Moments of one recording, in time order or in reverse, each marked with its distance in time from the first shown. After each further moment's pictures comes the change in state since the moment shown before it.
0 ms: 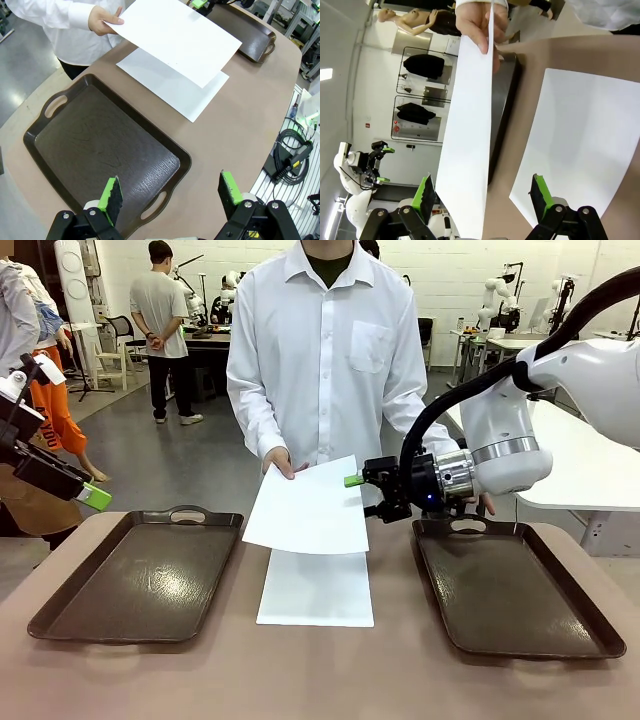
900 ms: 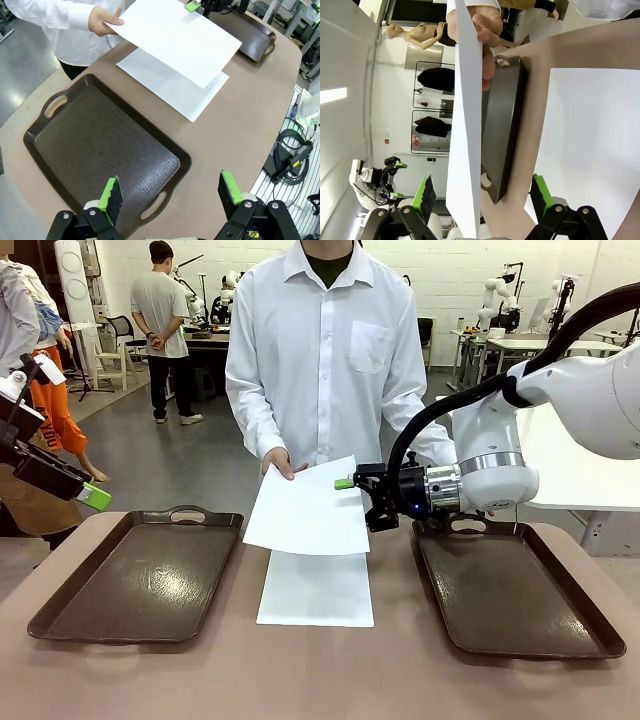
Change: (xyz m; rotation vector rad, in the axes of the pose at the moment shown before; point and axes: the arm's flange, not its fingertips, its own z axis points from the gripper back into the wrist) left arm 0.000 0.000 0.000 0.000 0.000 0.000; right arm -0.006 -0.017 -0.021 0.083 -0.052 -0.110
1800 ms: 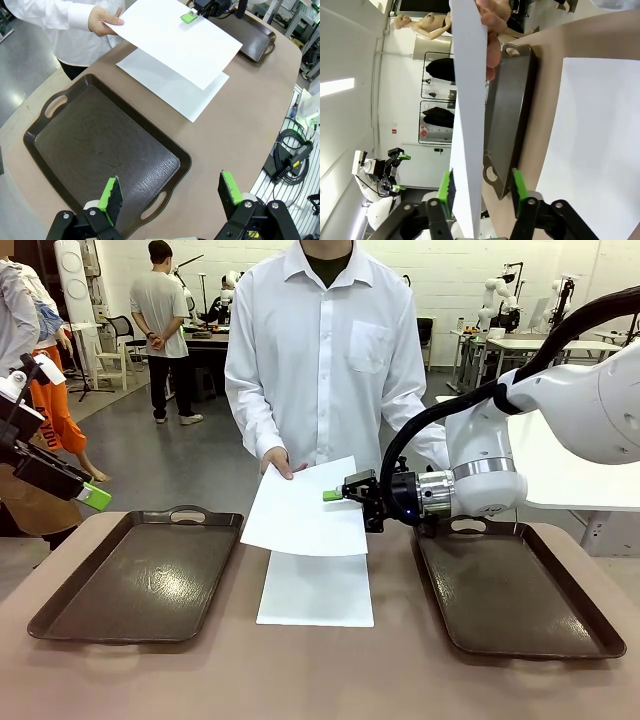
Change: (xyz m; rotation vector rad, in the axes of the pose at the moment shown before) left arm 0.000 0.000 0.000 0.000 0.000 0.000; right arm -0.004 -0.005 -0.016 0.046 0.048 0.013
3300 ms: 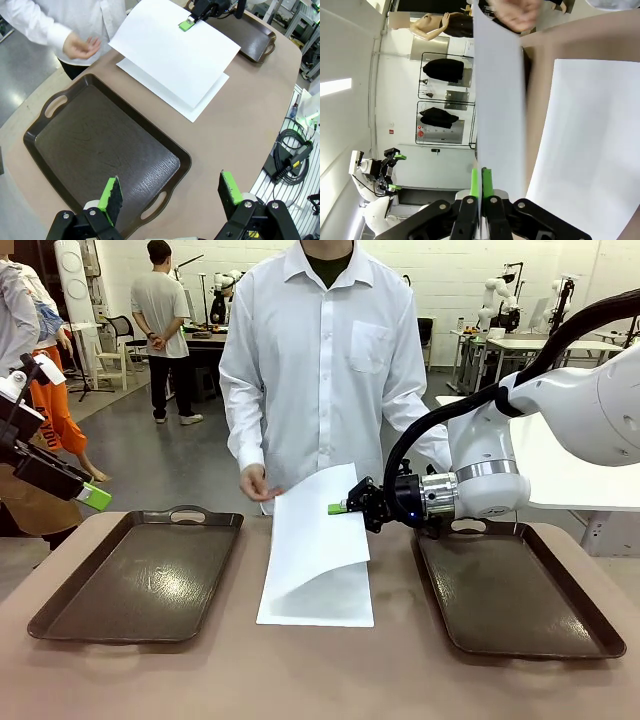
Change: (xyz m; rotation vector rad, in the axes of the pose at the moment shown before) left arm 0.000 0.000 0.000 0.000 0.000 0.000; right arm 0.002 -0.009 0.006 -0.013 -0.002 0.003
